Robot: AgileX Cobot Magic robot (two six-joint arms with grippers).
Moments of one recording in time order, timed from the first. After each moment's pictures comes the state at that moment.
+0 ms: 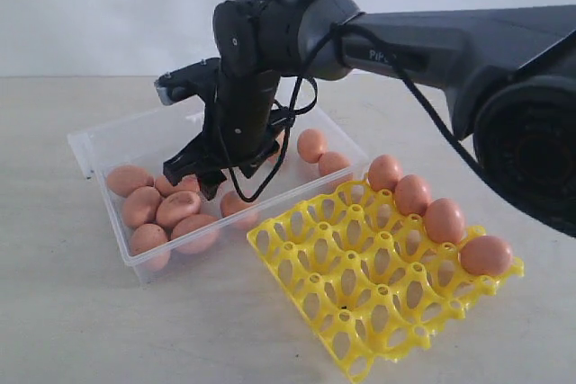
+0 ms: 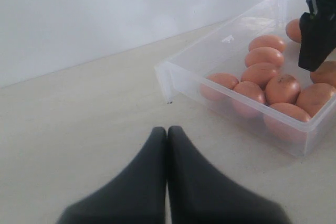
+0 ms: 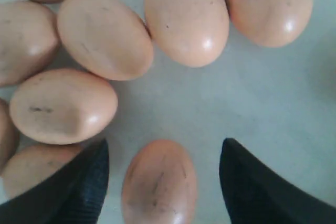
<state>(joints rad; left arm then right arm) -0.09 0.00 0.00 0.10 0.31 0.13 0.72 2.33 -1.98 0.09 0.97 -0.06</state>
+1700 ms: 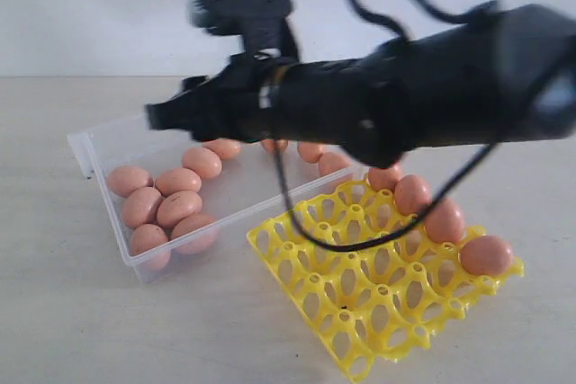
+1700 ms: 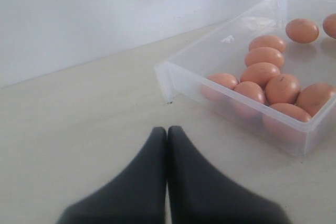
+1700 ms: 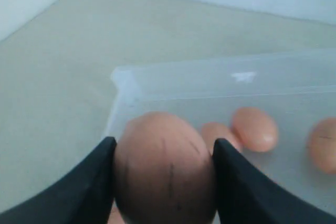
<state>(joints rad) -0.09 0.00 0.00 0.10 0.31 0.13 0.78 1.74 -1.08 0.02 -0.15 0.29</state>
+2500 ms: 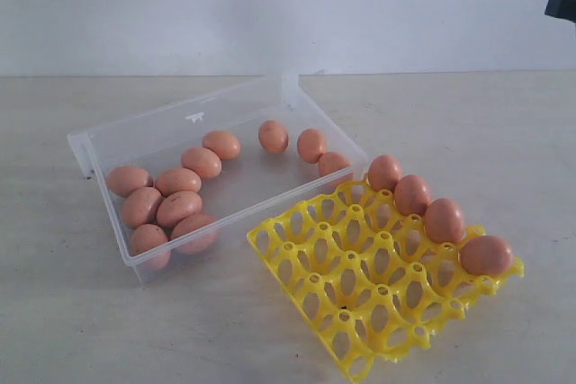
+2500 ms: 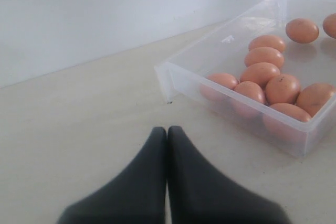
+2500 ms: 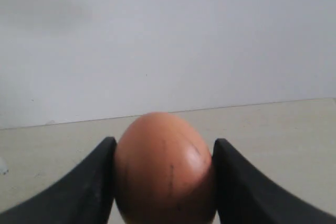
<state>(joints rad) -0.09 0.00 0.00 0.10 0.31 0.13 0.01 1.29 -0.75 0.16 -0.19 -0.05</state>
